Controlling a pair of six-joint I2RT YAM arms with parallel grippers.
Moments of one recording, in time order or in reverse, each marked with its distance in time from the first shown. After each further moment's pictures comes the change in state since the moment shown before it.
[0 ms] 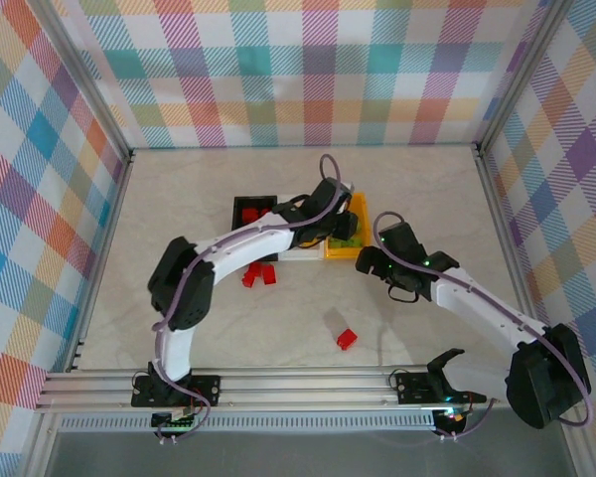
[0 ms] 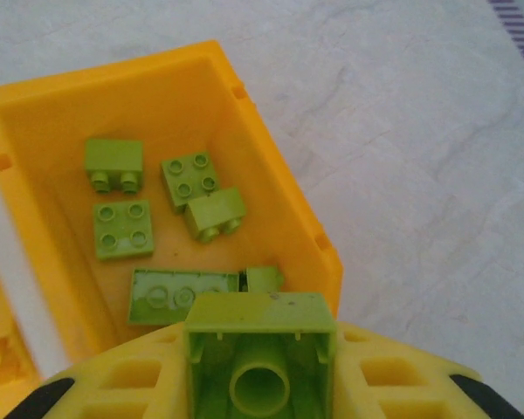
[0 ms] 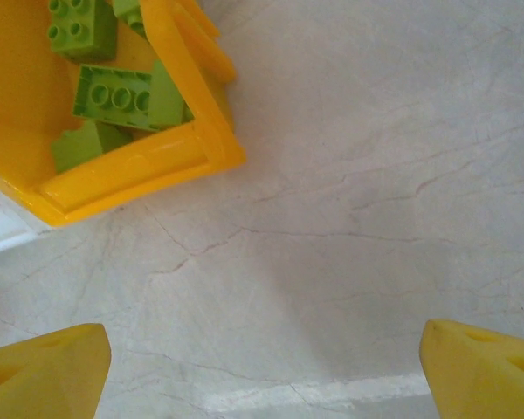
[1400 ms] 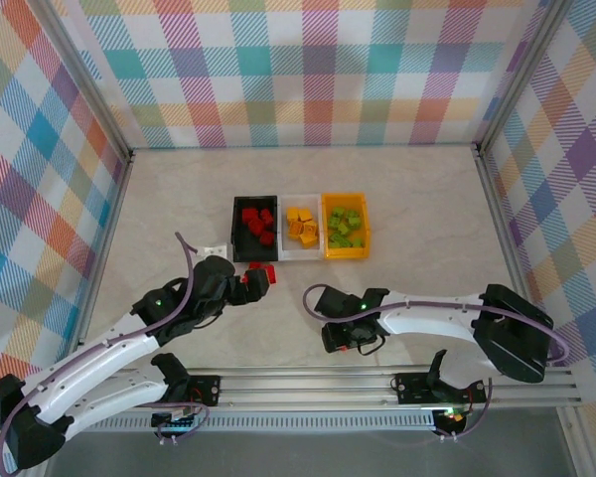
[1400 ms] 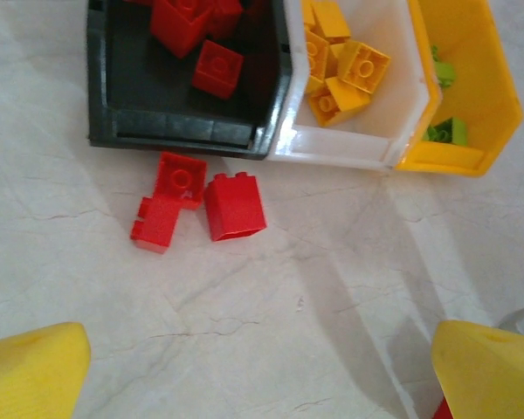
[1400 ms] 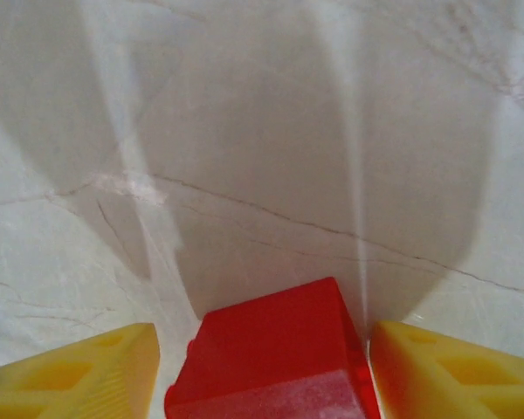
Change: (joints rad) left arm 0.019 -1.195 -0.982 -0.205 -0.213 -0.341; right arm 0.613 0.264 -0.039 -0.072 -0.075 0.038
